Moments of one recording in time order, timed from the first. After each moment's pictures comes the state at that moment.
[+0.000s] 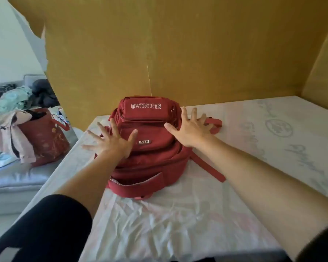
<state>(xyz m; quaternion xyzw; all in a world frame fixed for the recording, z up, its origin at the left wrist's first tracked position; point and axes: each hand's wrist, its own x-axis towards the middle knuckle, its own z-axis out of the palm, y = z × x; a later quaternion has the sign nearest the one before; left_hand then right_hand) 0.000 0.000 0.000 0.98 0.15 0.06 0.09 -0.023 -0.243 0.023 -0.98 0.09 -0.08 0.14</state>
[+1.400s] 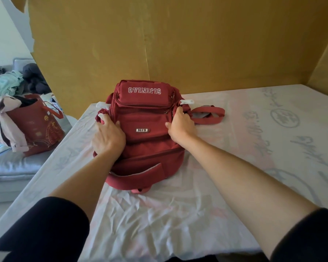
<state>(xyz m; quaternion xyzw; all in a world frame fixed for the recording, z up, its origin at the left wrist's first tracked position) 0.014 -0.002 -0.022 0.95 0.16 0.20 0.20 0.004 -0.208 -0.015 -0.93 0.13 -0.14 0.30</state>
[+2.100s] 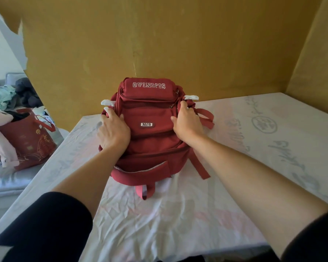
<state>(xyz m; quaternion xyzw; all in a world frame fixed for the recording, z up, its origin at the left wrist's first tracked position) 0.011 -0.060 0.028 0.94 0.11 0.24 0.23 -0.022 -0.271 0.027 -0.93 0.07 -0.23 0.27</state>
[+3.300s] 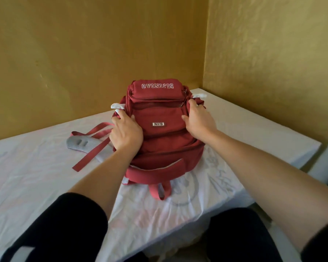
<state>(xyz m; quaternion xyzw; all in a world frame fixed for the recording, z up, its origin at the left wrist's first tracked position) -0.046 -0.333 0.011 0.94 -0.06 0.20 0.28 -0.141 -0.531 0.019 -0.92 0.22 -0.27 0.17</state>
